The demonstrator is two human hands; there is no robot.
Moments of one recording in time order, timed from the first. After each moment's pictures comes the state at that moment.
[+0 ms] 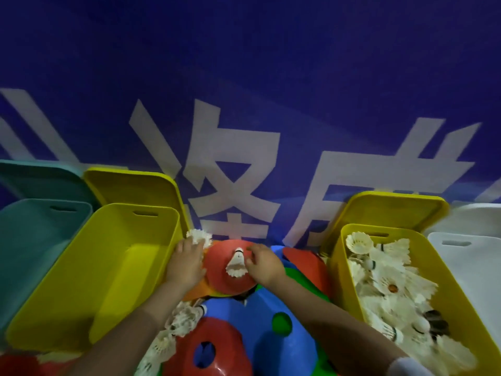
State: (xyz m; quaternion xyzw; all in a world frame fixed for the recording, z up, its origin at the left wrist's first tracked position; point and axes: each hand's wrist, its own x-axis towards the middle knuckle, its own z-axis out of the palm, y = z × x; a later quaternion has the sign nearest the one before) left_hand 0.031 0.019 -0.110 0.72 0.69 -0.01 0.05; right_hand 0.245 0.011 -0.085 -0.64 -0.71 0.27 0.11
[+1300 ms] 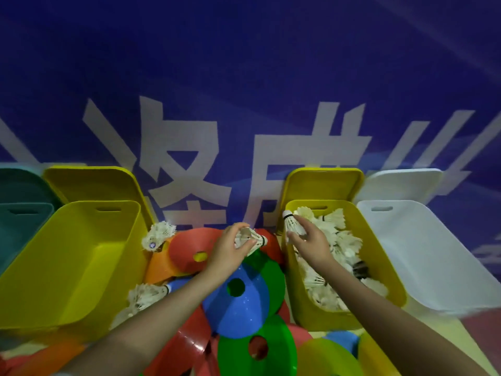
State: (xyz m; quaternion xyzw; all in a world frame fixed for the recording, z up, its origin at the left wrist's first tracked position) left_hand 0.213 -0.072 -0.037 0.69 0.52 0.37 0.36; right_hand 0.431 -0.098 -0.022 -0.69 -0.56 0.25 0.38
